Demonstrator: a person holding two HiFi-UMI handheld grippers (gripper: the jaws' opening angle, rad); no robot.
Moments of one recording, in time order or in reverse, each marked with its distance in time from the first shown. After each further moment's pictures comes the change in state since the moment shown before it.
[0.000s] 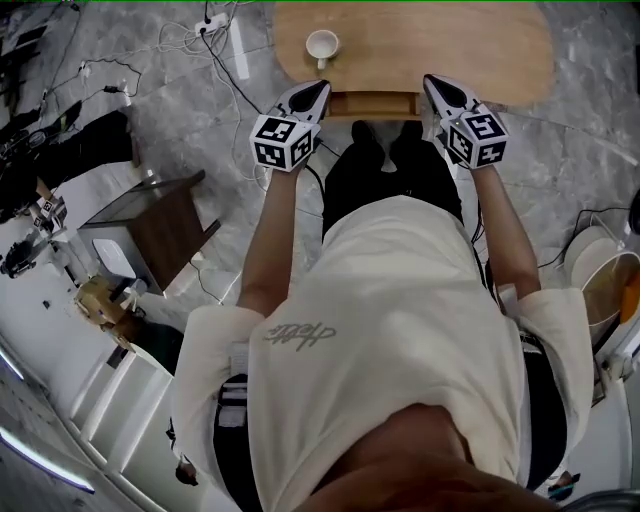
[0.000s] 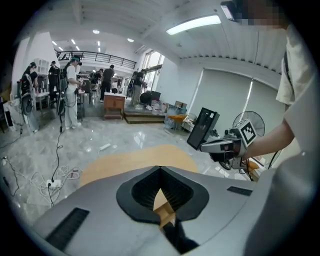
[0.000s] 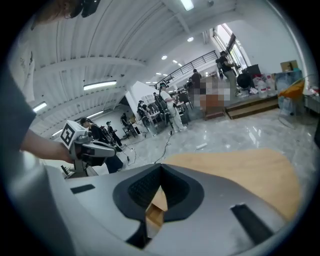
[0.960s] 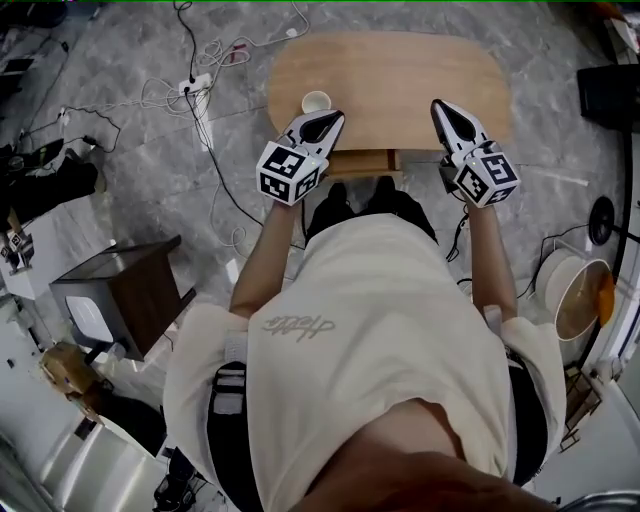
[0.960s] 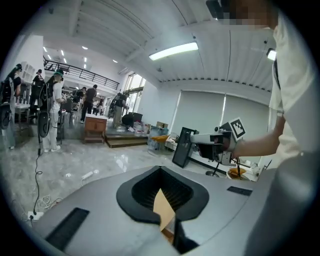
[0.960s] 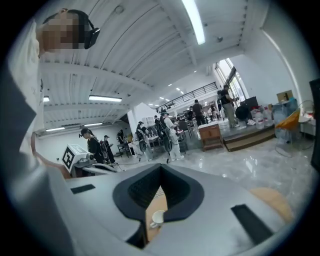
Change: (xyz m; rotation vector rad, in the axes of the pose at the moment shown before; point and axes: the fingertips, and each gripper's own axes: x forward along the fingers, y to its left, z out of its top) left arm -0.069 -0.002 0.102 0.125 -0.253 -0.210; right arm -0.038 0.088 0.158 -0.116 -0.286 -0.082
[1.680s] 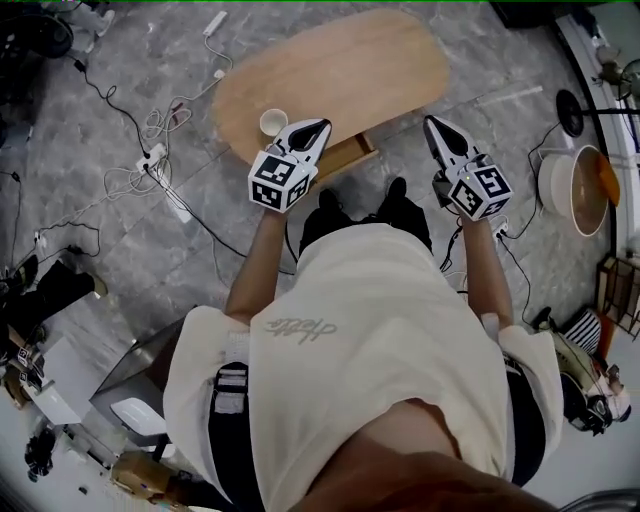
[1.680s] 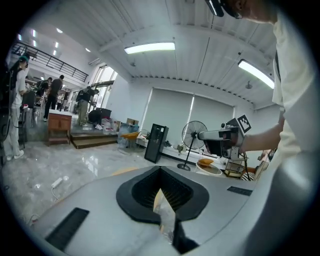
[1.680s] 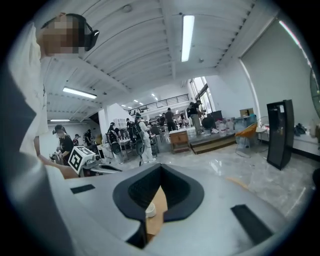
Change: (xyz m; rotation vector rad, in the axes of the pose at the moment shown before) left arm -0.026 -0.060 -0.027 0.119 0.033 -0.359; right arm -0.129 0.083 -0.034 0.037 -0.060 -0.385
